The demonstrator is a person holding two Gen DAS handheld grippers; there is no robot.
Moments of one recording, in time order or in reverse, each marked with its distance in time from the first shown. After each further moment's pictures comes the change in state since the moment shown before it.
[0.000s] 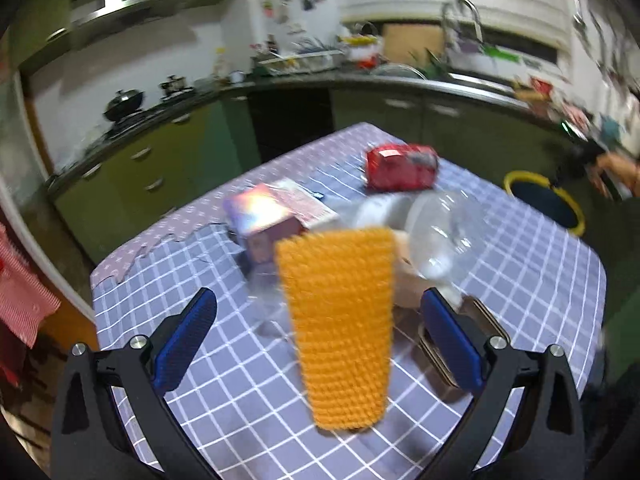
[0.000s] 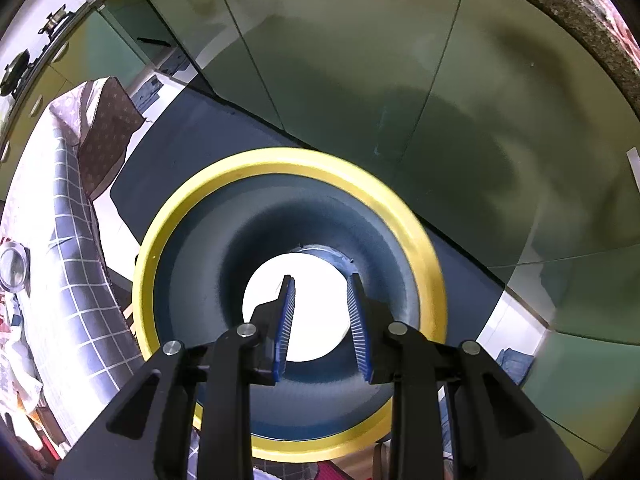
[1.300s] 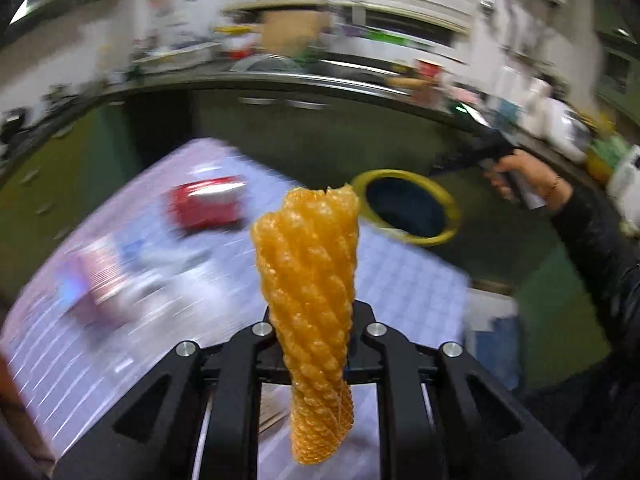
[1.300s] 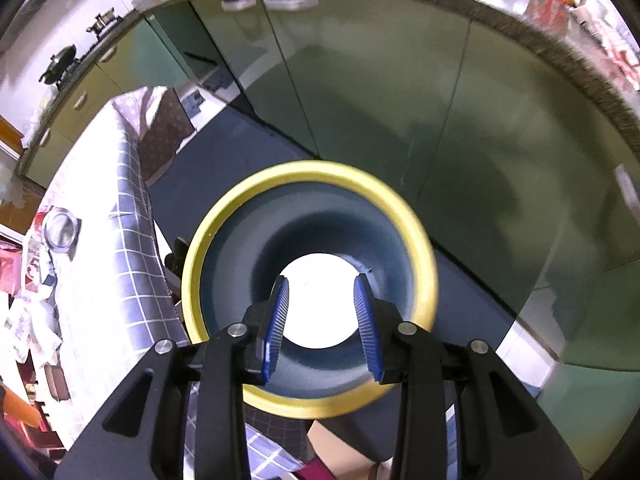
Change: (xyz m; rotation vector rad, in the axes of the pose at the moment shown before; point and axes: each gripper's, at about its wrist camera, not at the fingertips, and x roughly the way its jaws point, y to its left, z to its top) left arm -0.008 -0.150 0.091 0.111 0.079 -0.440; right arm -0.067 -0.009 -0.040 -0.090 -0.139 0.103
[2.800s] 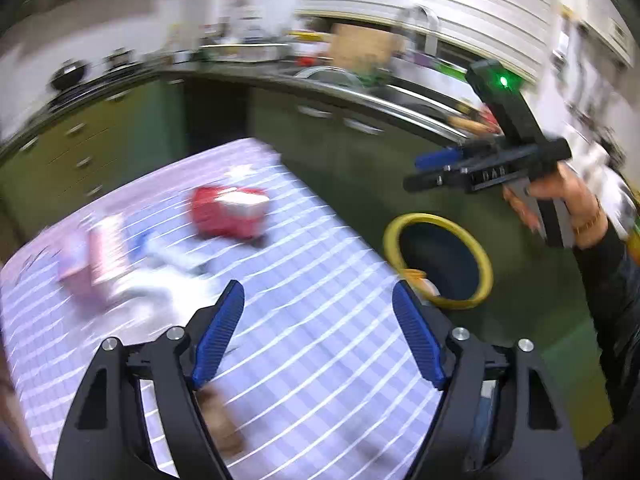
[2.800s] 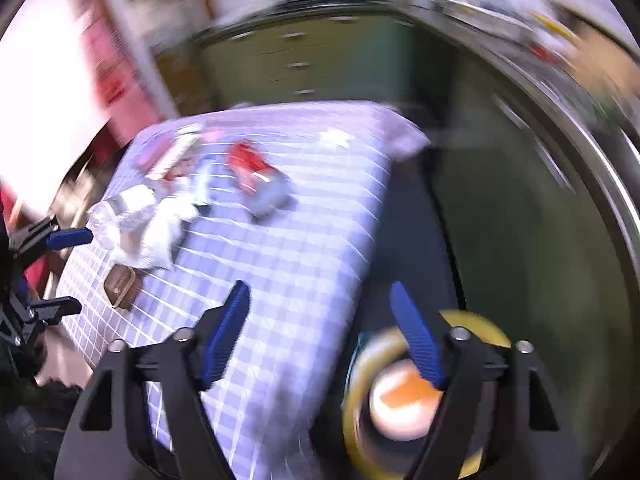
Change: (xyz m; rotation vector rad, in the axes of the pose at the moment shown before) left arm 0.000 0.001 0.006 -0.288 -0.090 0.225; right arm -0.051 0.243 0.020 -0.816 -0.093 0.330
